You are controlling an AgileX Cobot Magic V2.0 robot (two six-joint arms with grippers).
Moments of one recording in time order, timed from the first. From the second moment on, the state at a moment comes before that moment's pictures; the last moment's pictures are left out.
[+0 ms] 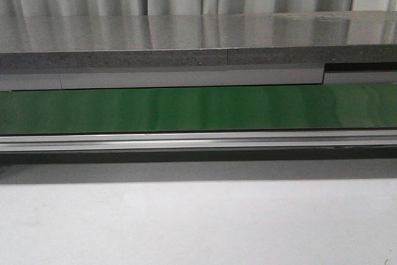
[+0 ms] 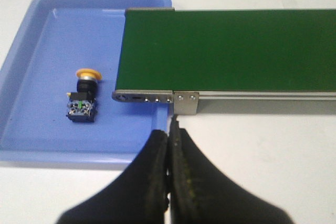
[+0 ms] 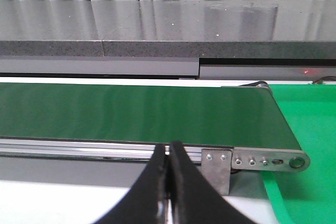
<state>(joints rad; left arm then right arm) 0.02 0.63 -0.74 0.03 0.87 -0.02 0.06 -0.01 0.03 0.04 0.11 0.01</state>
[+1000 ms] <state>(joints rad) 0.02 0.69 -0.75 0.02 0.90 -0.02 0.06 -0.01 0.03 0.04 0.11 0.01</state>
